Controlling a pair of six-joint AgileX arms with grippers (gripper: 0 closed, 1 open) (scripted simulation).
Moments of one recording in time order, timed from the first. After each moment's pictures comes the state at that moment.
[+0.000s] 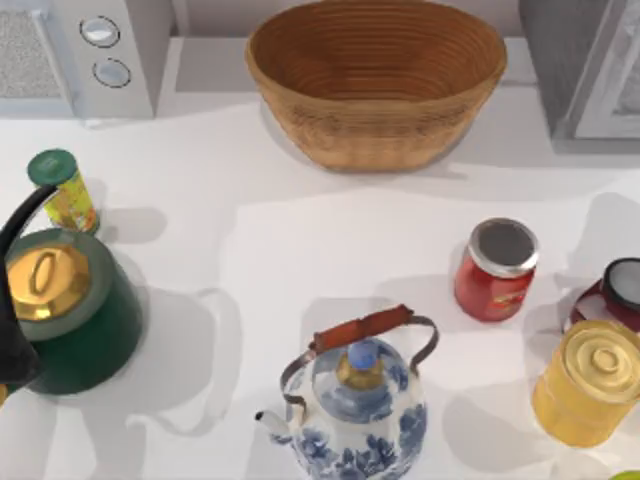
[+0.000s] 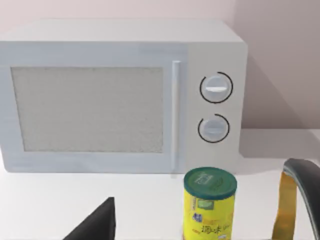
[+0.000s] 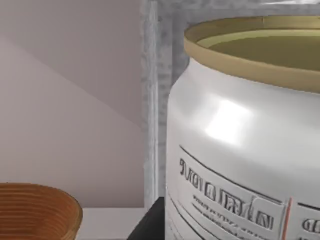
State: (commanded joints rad) left arm 0.00 0.00 0.00 0.00 0.00 0.00; right arm 0.13 0.51 0.84 -0.34 0.14 0.01
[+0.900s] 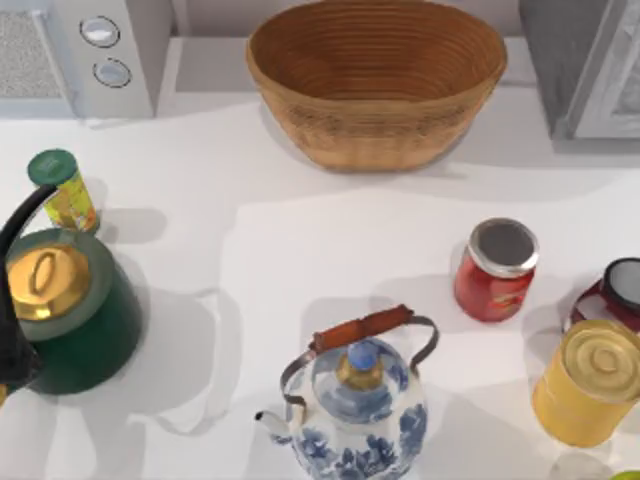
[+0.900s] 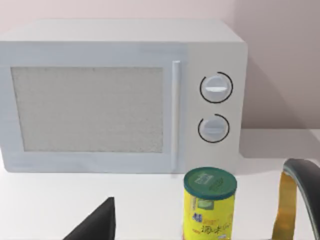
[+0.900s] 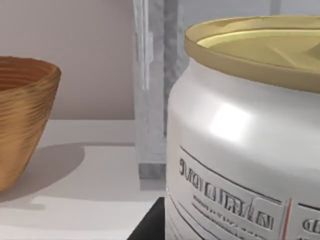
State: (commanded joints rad) left arm 0.00 0.00 0.00 0.00 0.00 0.00; right arm 0.00 0.00 0.00 0.00 0.00 0.00
